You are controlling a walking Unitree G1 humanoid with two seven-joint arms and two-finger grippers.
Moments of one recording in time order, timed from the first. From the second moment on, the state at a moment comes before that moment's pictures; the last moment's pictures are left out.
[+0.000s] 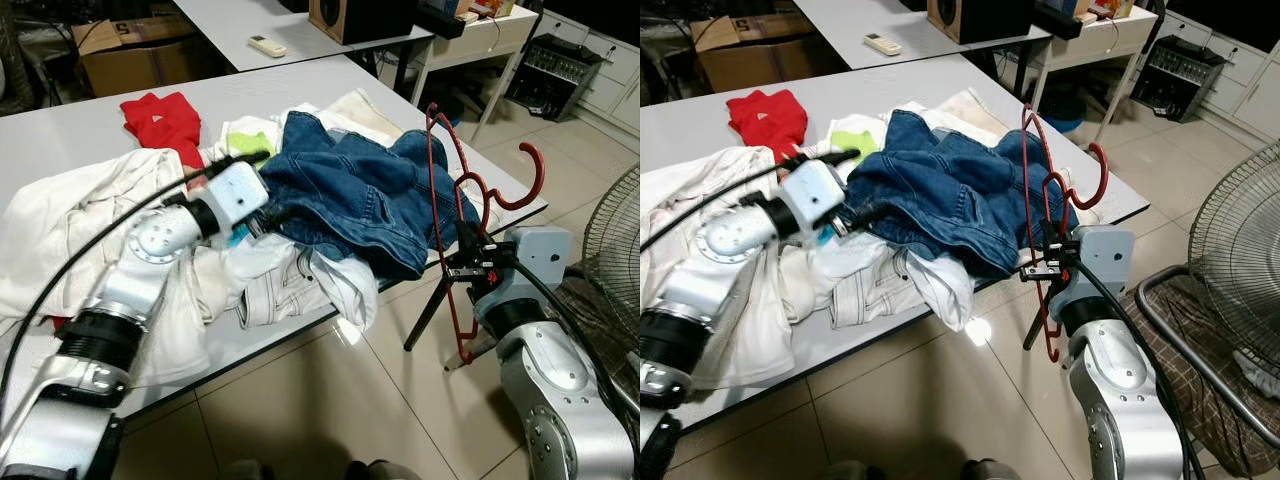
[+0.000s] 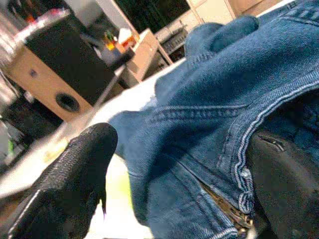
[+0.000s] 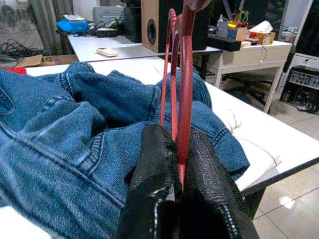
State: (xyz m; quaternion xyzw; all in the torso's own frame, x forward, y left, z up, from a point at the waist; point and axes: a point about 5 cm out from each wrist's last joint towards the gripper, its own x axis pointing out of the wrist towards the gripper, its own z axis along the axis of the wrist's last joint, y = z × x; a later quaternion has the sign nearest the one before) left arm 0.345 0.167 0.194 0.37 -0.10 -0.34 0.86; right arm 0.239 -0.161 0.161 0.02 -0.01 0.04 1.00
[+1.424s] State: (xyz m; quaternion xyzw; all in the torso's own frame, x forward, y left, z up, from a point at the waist) left arm 0.346 0.188 0.184 0.48 -0.05 -0.30 0.82; right arm 0.241 -0.162 0.163 0.03 -0.02 0.03 1.00
